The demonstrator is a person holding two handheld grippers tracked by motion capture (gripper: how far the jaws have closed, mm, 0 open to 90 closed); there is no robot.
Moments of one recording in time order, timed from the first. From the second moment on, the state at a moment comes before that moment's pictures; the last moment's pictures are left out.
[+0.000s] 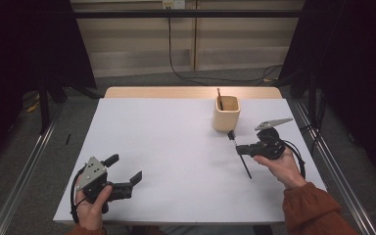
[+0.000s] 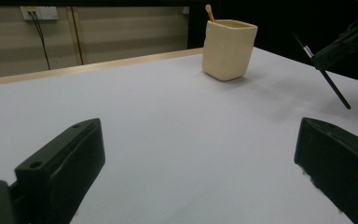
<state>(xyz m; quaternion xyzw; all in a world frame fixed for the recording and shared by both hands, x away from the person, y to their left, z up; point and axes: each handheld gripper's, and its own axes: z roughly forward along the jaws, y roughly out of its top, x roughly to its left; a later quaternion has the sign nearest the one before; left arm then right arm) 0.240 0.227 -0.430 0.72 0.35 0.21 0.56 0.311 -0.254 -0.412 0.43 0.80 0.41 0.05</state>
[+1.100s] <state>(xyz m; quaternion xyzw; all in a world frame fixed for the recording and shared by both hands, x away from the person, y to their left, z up) 0.241 0.227 -0.430 0.72 0.35 0.21 0.56 0.287 -0.274 -0.405 0.40 0.73 0.54 0.12</state>
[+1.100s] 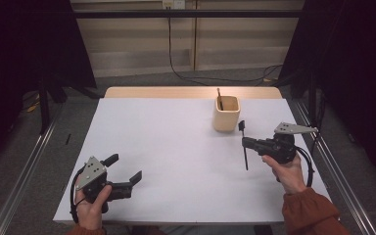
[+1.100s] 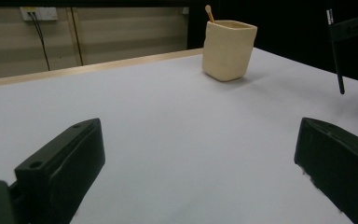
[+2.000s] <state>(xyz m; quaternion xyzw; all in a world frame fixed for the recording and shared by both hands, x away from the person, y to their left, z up) 0.241 0.227 -0.430 0.72 0.35 0.21 0.56 0.287 -0.282 -0.379 0.38 0.70 0.59 0.14</state>
